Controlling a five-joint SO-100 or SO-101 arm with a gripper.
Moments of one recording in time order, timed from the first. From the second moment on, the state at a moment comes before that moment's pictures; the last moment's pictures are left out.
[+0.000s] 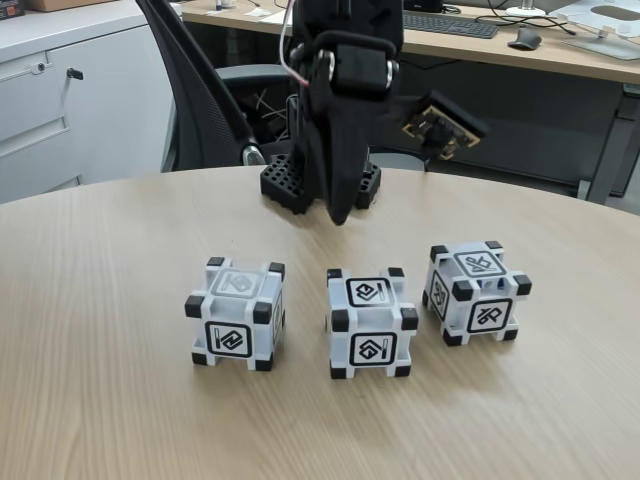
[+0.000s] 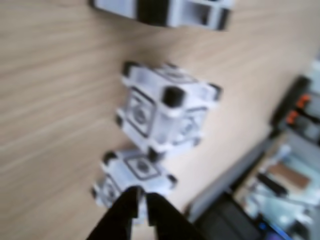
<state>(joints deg) 7.1 186.9 167.1 75.4 -8.3</state>
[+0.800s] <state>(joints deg) 7.4 118.2 122.5 75.2 1.4</state>
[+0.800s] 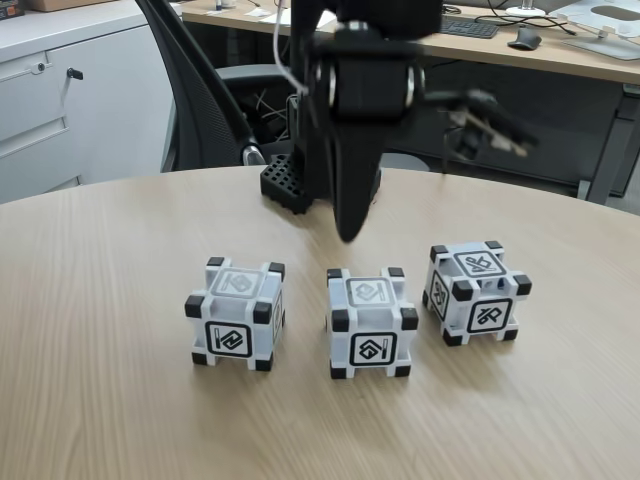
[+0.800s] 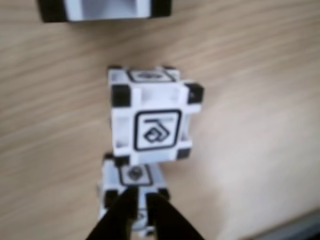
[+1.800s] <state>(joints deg) -18.5 105.6 116.5 75.2 19.1</state>
